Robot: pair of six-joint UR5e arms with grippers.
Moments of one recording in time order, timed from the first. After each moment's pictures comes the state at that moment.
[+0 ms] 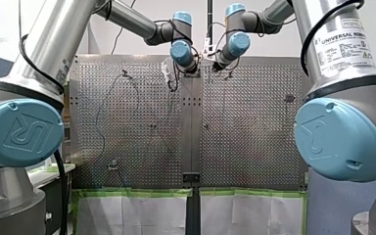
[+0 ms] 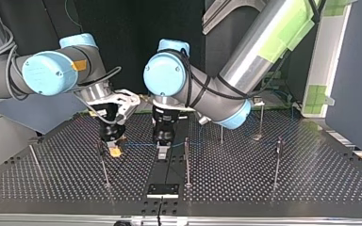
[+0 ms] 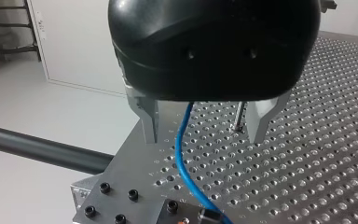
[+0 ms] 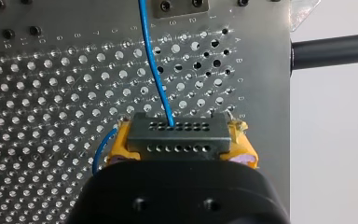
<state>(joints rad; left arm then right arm) -0.56 -1.93 -1.26 -3.07 -1.96 -1.82 2.12 -1.25 1.27 0.04 1.54 1.72</state>
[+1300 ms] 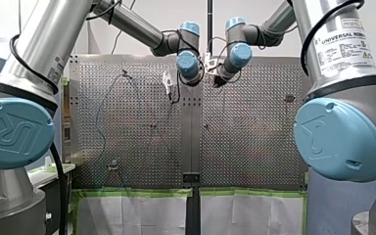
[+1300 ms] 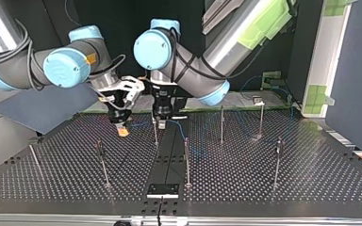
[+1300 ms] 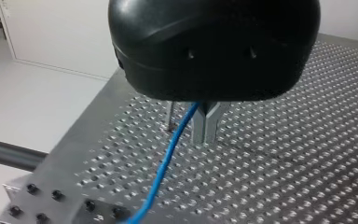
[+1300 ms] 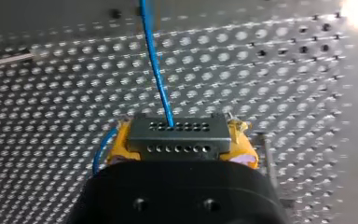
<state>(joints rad) -0.65 -1.94 -1.41 -3.00 -2.11 -1.82 2.12 -1.26 1.41 0.04 1.54 1.71</state>
